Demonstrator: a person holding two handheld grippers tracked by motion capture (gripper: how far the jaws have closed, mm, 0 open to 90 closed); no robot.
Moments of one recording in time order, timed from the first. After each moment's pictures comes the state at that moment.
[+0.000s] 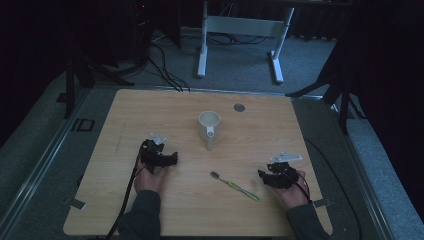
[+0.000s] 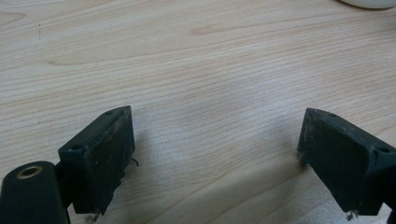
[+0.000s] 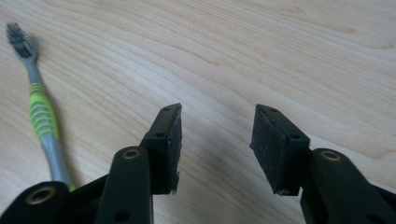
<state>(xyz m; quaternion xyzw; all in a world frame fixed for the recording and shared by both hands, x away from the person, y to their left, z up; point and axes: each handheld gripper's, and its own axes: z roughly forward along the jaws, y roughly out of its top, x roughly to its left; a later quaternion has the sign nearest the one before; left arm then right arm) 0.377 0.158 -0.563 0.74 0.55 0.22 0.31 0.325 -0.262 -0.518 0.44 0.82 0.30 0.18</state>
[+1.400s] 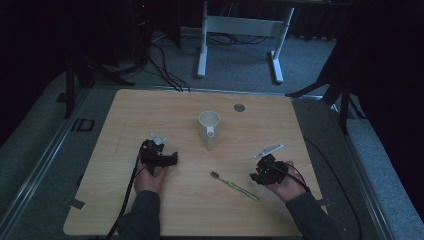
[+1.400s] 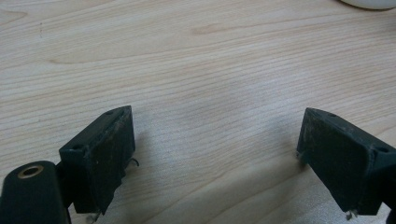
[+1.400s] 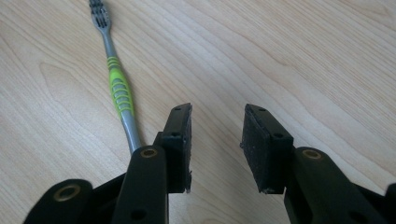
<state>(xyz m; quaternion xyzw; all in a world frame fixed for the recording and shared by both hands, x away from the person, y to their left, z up) 0.376 0.157 -0.563 0.74 0.56 0.23 0.31 0.333 -0.222 -0.489 0.37 0.90 0.22 0.10</state>
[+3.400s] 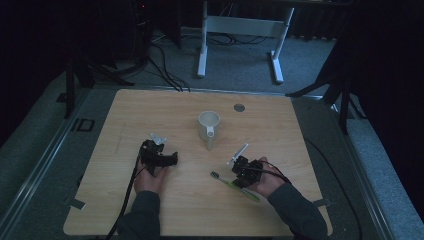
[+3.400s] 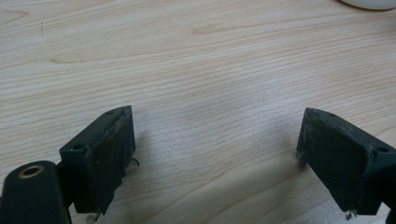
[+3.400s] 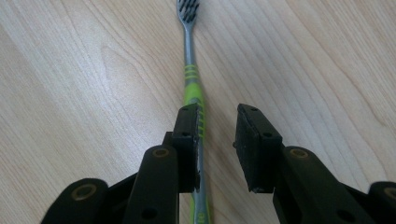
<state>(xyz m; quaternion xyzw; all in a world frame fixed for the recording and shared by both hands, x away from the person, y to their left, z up) 0.376 0.156 -0.563 0.74 0.56 0.23 0.31 0.338 -0.156 -0.497 0.26 0.96 0.13 0.05</state>
